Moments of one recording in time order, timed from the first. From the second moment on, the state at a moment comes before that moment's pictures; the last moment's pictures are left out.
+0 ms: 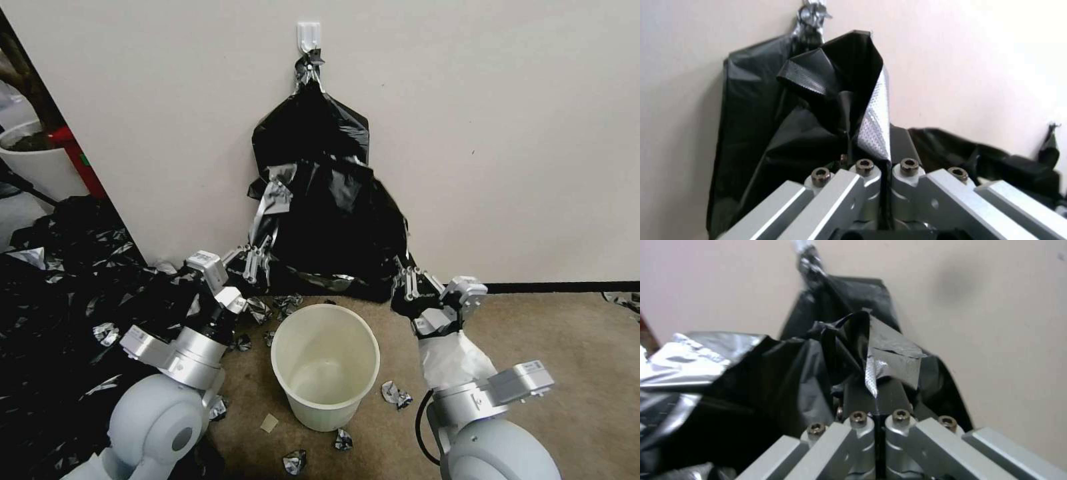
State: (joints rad) left arm 1.42 -1.09 -0.35 -2.35 -0.67 -0.04 0.01; right arm -1.52 1.28 0.17 2.43 0.42 -0.07 0.31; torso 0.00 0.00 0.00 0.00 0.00
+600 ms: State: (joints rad) left arm 1.50 -1.15 -0.31 -2.30 -0.59 0.09 -0.07; right arm -1.55 1.26 0.14 2.37 0.43 -0.17 0.42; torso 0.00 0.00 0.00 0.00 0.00
